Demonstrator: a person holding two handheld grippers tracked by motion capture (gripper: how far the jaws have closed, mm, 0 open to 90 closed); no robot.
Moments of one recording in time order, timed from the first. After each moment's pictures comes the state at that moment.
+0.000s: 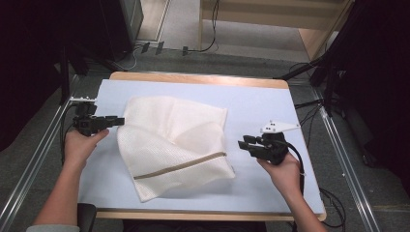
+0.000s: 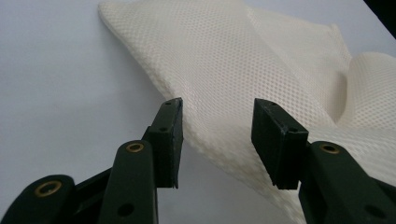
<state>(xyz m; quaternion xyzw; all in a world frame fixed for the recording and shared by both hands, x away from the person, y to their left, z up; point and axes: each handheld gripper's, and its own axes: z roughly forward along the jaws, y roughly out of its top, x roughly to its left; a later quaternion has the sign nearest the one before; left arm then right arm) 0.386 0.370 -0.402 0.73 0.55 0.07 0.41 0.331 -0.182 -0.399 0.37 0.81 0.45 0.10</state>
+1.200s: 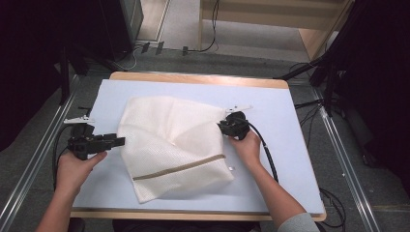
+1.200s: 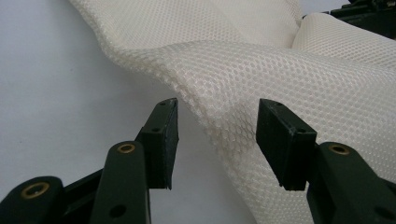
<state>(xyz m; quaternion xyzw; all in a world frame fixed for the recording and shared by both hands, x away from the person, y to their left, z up) 0.318 0.351 -0.397 0.74 0.53 0.06 0.41 0.442 -0.104 -0.475 0.43 0.81 0.38 0.13</state>
